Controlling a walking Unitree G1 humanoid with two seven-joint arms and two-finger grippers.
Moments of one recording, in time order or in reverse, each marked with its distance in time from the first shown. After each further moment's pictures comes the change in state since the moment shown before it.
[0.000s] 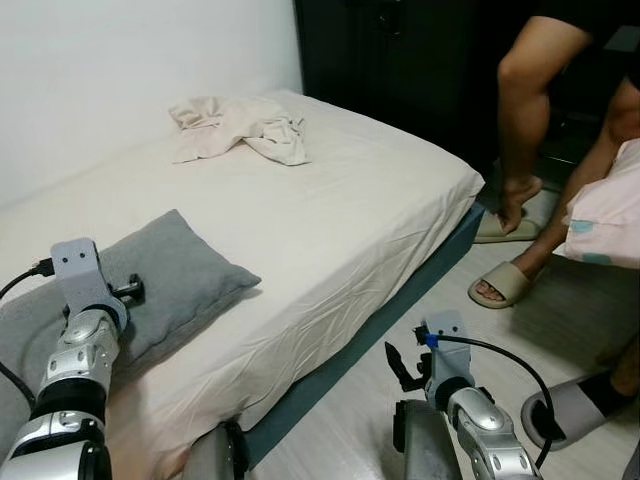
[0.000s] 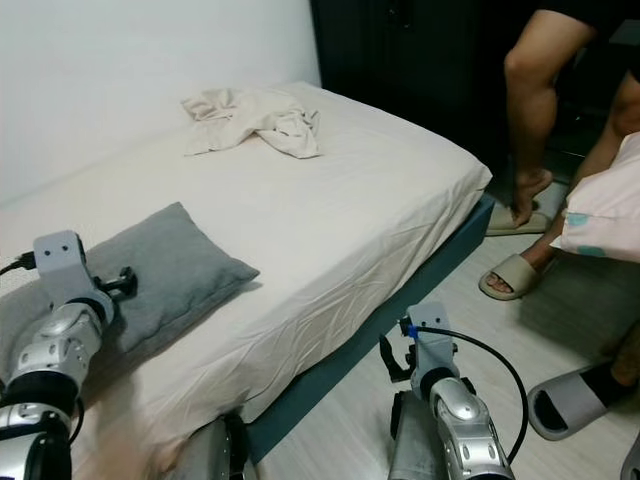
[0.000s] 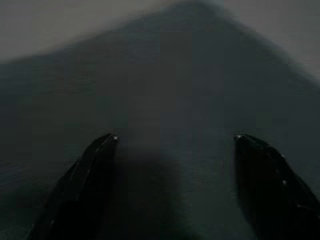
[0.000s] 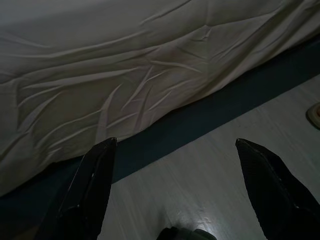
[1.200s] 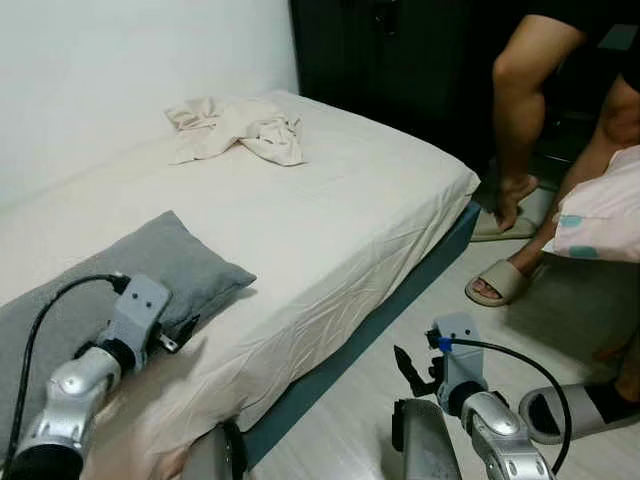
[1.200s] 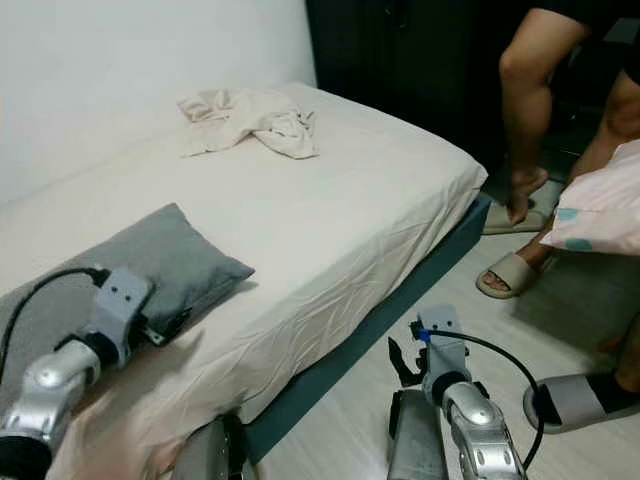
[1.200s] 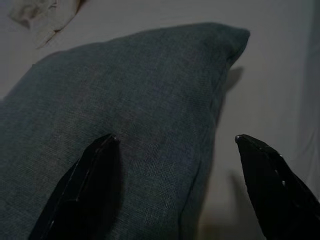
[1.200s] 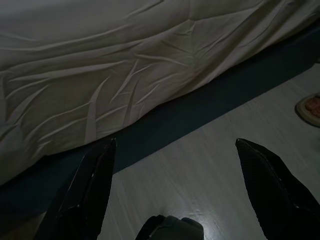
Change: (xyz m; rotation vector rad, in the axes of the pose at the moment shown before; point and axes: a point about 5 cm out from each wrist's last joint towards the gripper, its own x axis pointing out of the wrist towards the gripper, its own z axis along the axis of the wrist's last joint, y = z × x) left arm -0.038 -0.022 -0.030 0.638 -0.159 -0.352; right arm -0.009 -0.010 0.000 -0.004 0.007 -0.003
